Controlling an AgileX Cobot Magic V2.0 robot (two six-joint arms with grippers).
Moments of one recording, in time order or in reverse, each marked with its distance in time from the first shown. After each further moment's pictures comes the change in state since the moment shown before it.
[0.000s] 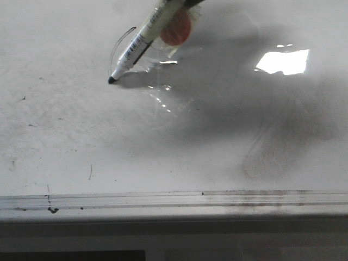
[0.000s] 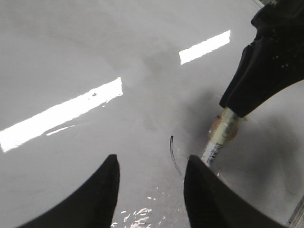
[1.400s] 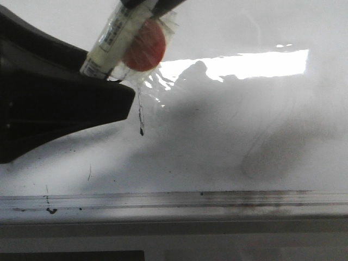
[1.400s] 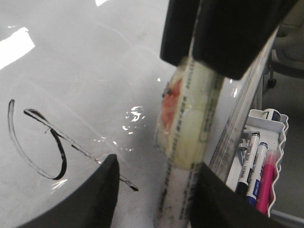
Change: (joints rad) left arm -0.239 0.562 -0.055 0.049 -0.226 -0.014; right arm 0.223 -0.041 -0.014 -0.097 0.104 0.095
